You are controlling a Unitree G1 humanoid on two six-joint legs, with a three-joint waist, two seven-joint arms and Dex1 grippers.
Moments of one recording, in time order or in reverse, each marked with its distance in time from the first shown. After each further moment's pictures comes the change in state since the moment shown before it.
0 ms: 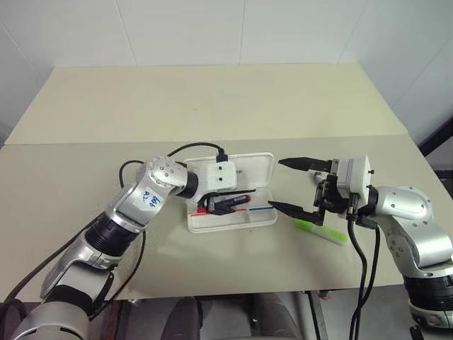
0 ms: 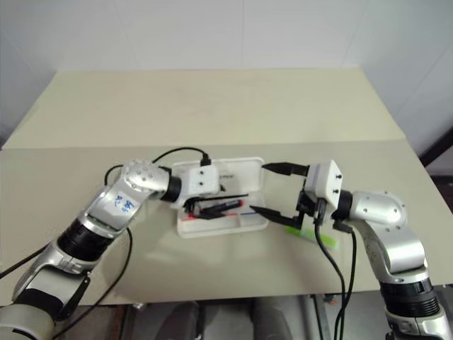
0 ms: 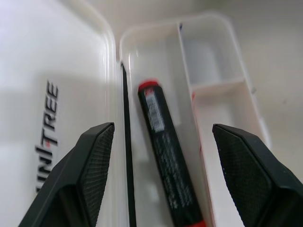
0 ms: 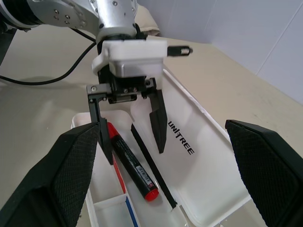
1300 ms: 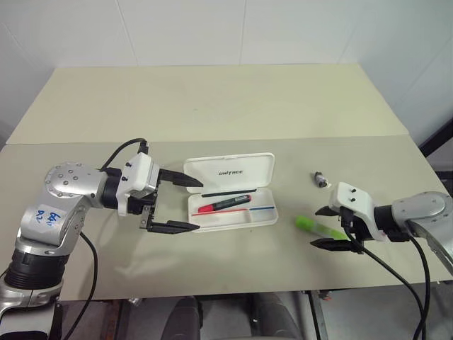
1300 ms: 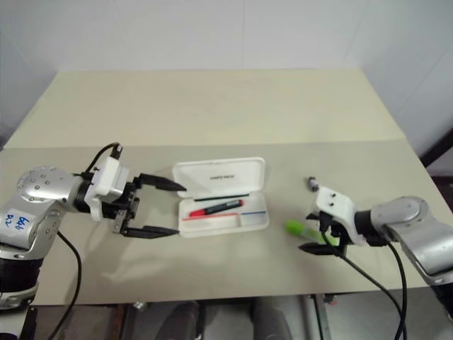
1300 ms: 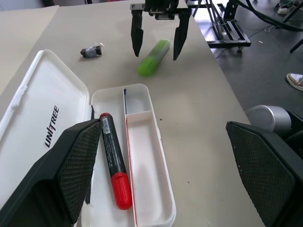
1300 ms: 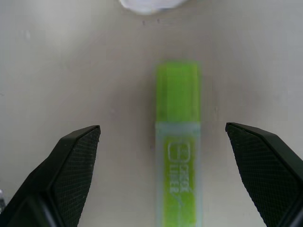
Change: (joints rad) left arm 0.346 0.244 0.473 -0.125 -0.483 -0.235 -0.273; right arm 0.040 -0.437 0.191 0.011 -0.163 0.552 0.039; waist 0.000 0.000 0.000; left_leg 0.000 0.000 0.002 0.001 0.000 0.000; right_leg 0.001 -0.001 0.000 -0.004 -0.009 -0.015
